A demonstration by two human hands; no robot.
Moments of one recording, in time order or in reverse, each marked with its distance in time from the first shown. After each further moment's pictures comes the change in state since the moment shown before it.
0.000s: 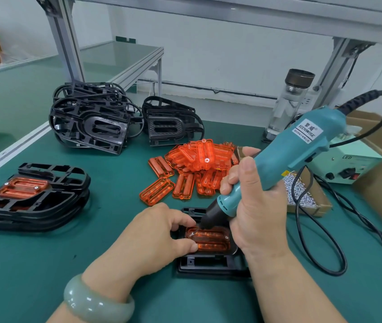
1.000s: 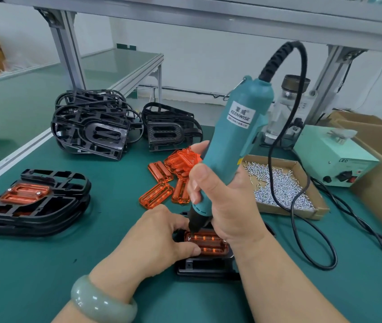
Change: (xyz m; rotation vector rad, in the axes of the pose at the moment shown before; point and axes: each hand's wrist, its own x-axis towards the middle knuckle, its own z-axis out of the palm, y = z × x) left_hand 0.000 0.013 -0.005 0.020 0.011 0.138; right_hand 0.010 0.005 0.019 -0.033 -0.438 0.069
